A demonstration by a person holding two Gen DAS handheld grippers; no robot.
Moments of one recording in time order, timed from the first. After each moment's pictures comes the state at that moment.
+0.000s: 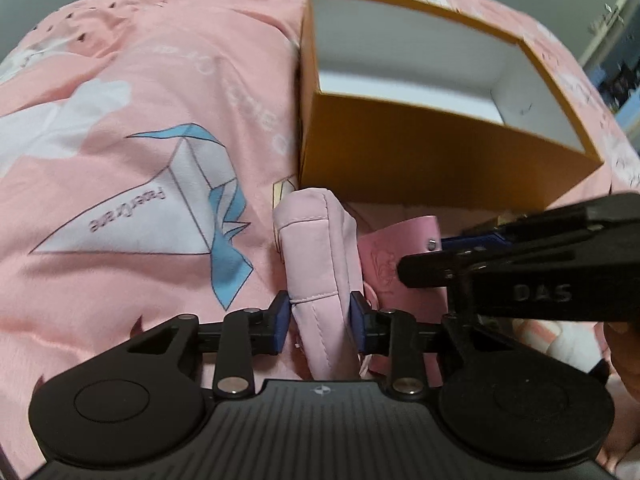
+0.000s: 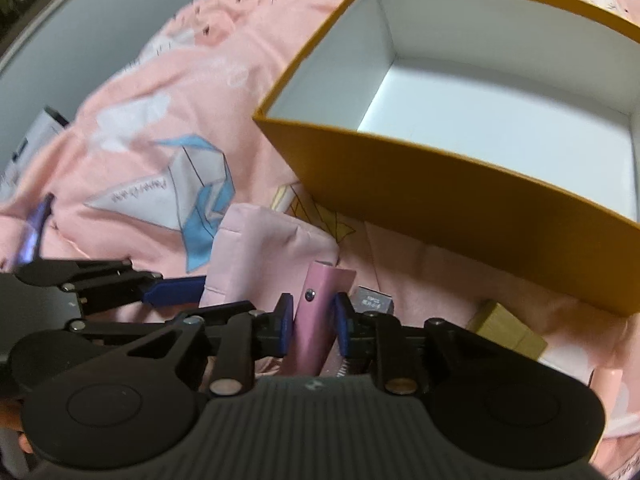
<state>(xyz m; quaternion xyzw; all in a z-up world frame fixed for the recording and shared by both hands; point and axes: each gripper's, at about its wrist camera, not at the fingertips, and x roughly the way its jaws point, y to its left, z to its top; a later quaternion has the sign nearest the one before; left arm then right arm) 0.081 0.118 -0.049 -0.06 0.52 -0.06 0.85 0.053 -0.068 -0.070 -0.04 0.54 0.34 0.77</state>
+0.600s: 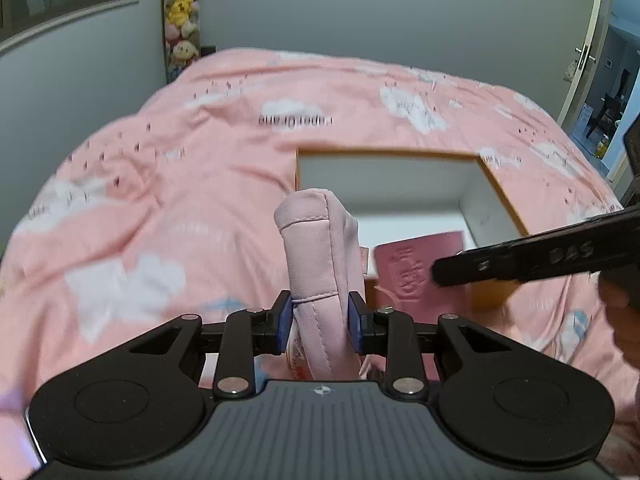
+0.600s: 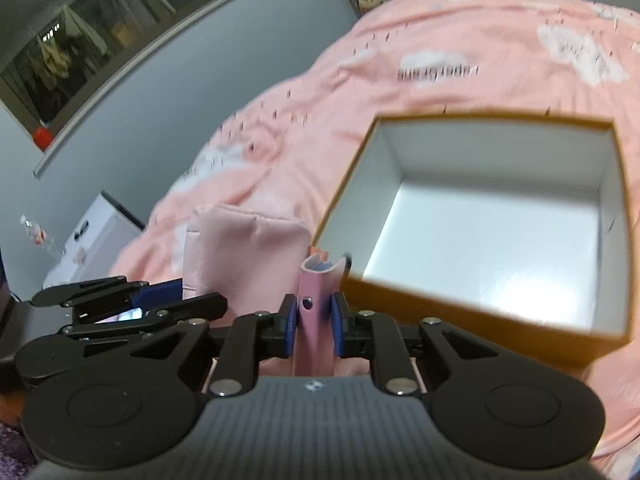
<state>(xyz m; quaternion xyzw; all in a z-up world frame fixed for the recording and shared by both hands) 0.083 0.104 0.072 0.00 0.39 -0.06 0.92 0.072 -0.119 0.037 0.06 0.45 0.38 0.80</state>
